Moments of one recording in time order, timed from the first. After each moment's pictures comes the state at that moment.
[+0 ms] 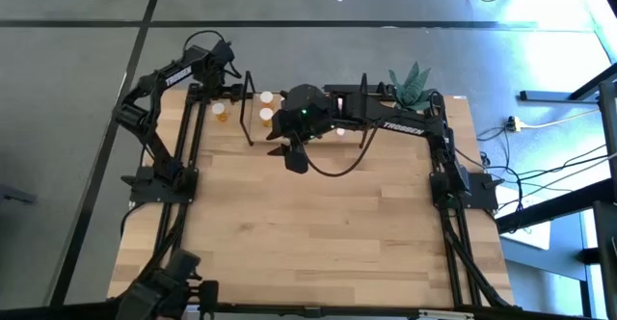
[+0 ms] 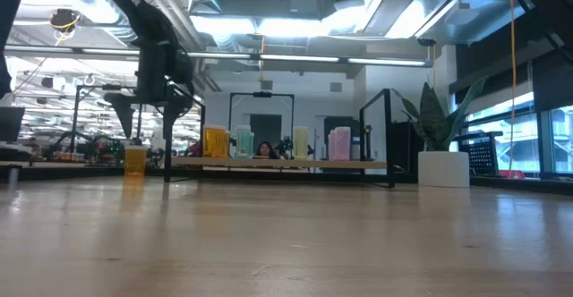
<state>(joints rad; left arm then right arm) 1.16 1.68 1.27 -1.10 -0.03 -0.46 -0.08 2.10 2.35 -0.86 -0.21 -0.09</state>
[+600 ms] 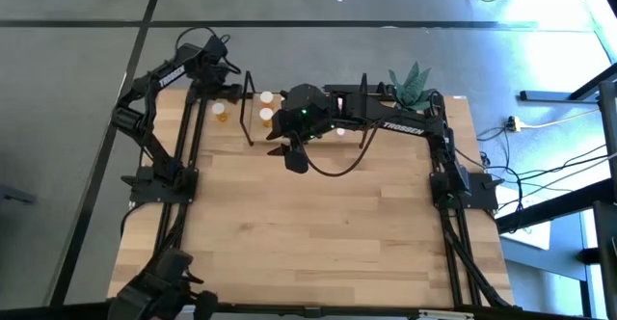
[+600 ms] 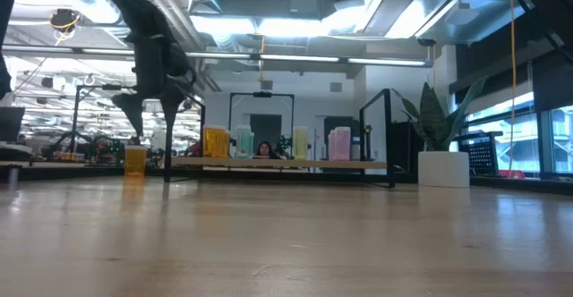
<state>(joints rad) 1.20 1.64 1.27 -1.08 0.13 -0.16 -0.08 2.10 2.35 -0.86 -0.21 -0.09</state>
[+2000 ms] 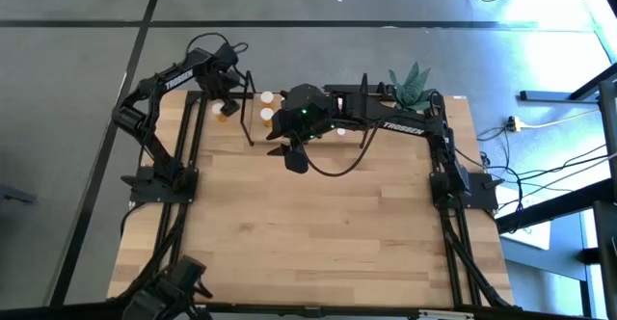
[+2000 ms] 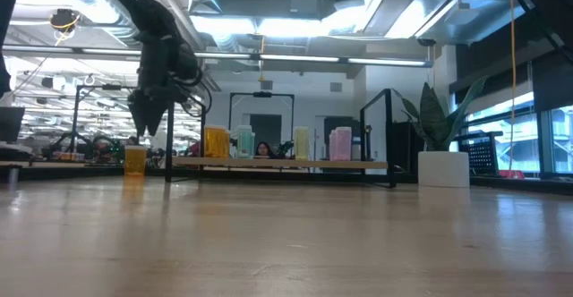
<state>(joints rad) 1.10 1.65 1.26 -1.11 -0.09 0.32 -0.08 2.10 2.35 -0.86 -0.21 -0.09</state>
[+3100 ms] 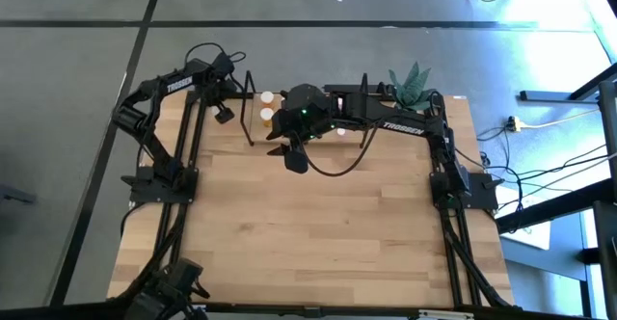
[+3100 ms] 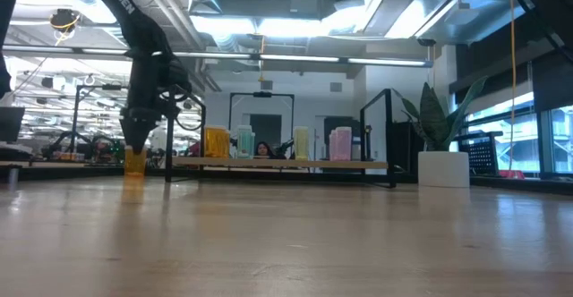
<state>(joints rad) 1.14 1.65 1.09 -0.94 -0.16 0.45 -0.08 2.10 2.35 -0.86 -0.21 -0.08</state>
